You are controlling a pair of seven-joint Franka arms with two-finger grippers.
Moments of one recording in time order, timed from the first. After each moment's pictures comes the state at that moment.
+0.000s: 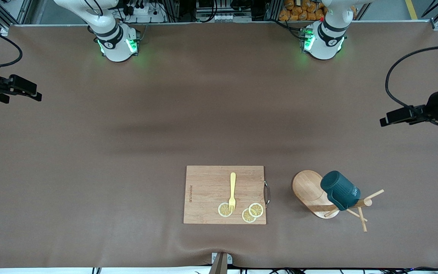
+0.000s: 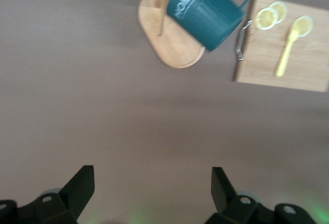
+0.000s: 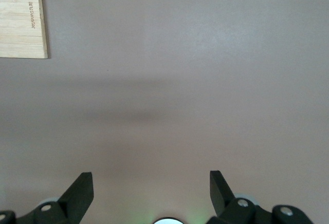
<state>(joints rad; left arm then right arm) 0.14 0.23 -0.19 -1.30 -0.12 1.42 -0.16 -0.02 0.05 -0.01 -1.46 0.06 1.41 -0.05</state>
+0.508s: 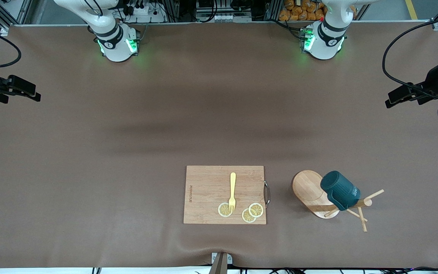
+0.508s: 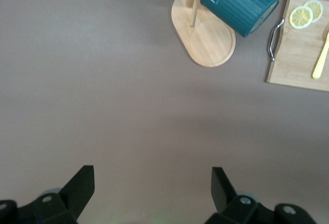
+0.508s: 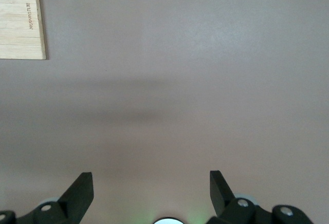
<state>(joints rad) 0.07 -0.02 -0.09 -1.64 -0.06 1.61 -0.15 -0.02 0.06 -0.01 -1.47 0.06 1.41 -0.05</state>
